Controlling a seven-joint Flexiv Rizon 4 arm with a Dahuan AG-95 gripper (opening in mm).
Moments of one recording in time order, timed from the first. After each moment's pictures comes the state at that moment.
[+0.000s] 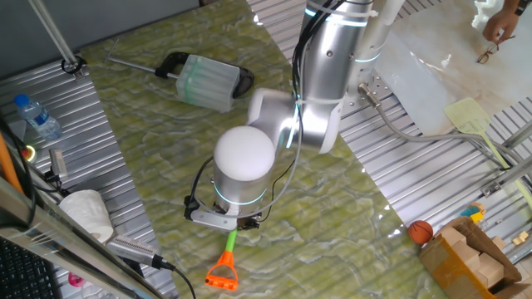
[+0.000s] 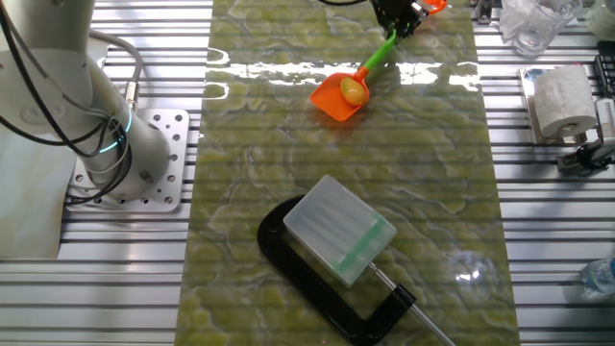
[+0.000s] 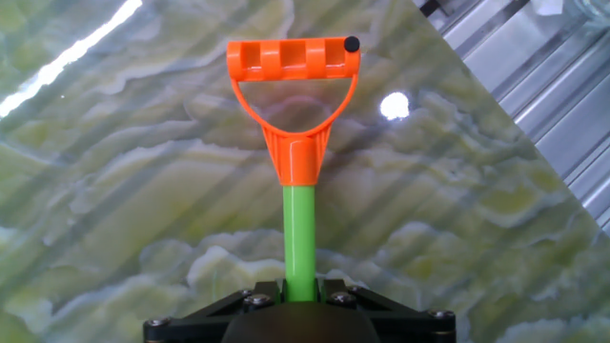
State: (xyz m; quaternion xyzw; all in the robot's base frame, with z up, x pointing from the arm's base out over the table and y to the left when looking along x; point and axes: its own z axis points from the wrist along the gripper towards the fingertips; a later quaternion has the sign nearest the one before) arm 0.546 0.275 0.031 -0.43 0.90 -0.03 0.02
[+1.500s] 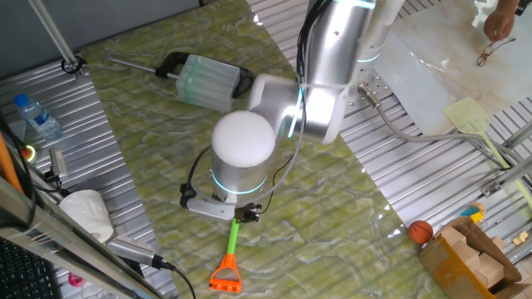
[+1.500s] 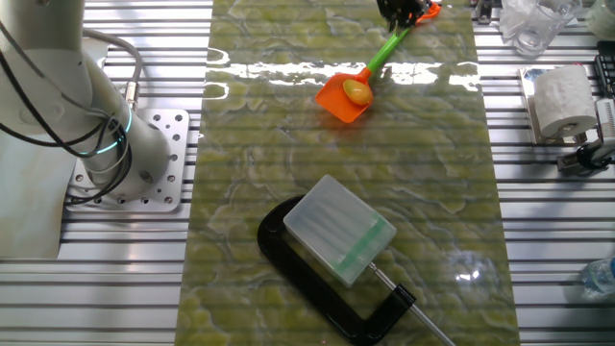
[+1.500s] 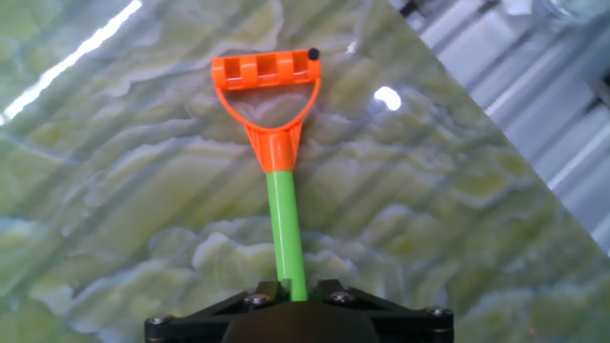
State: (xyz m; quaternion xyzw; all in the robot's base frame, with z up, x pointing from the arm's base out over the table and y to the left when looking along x) arm 0.542 0.267 0.075 -0.39 0.92 -0.04 0.02
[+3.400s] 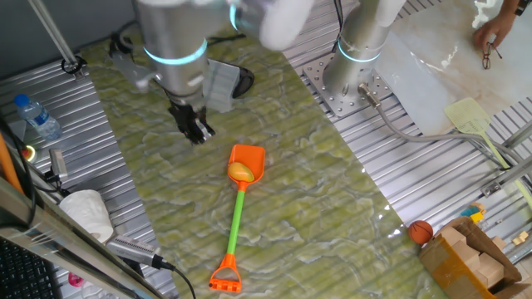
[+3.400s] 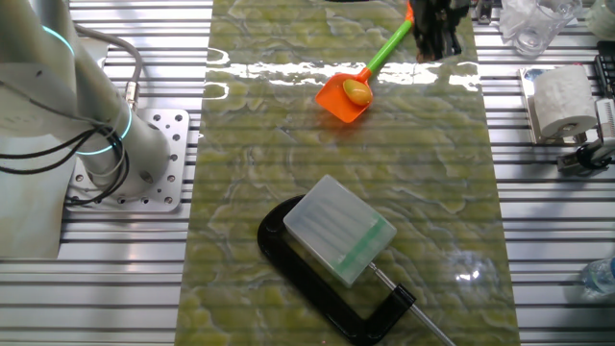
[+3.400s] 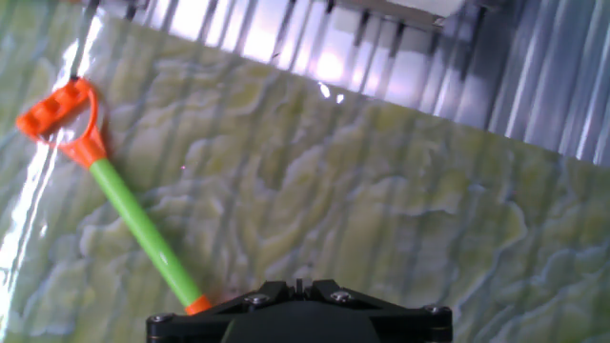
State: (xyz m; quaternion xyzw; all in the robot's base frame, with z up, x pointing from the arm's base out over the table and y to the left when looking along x) arm 0.552 0.094 0.204 -0.11 0.99 0.03 0.02
